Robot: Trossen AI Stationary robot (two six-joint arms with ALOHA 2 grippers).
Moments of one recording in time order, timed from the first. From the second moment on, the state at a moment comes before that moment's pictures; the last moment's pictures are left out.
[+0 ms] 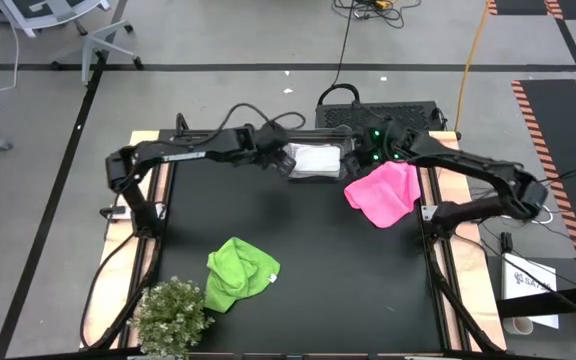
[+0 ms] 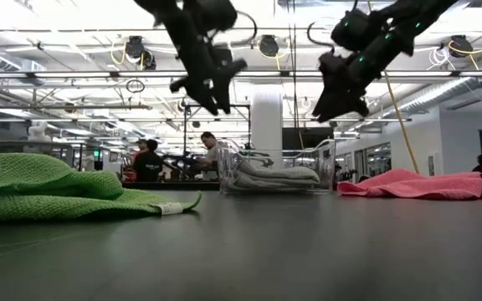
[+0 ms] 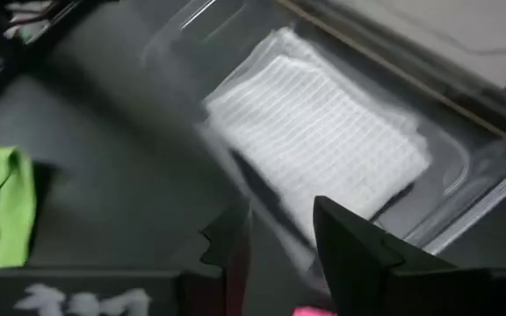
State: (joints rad) left arm 0.34 1.75 1.46 -0.64 -0.32 -0.39; right arm -0.65 1.25 0.85 -0.37 -0.24 0.24
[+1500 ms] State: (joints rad) left arm -0.13 1.58 1.32 -1.09 -0.49 -0.88; right arm -0.01 1.25 0.74 -1.03 0.08 0.43
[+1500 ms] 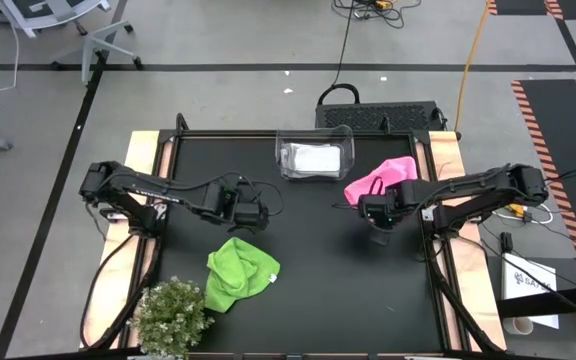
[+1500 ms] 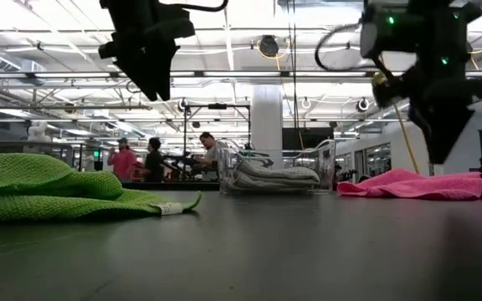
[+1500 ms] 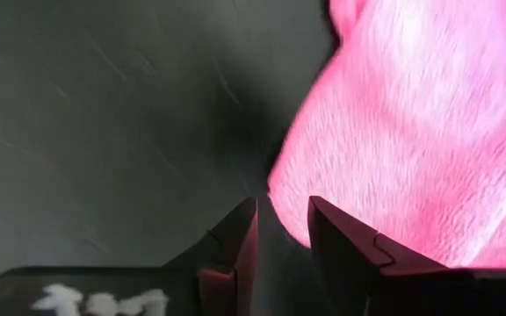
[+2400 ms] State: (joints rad) left arm -0.13 1.58 1.32 -1.06 -0.50 -0.90; right arm -0.01 1.25 0.51 -0.75 0.07 0.33
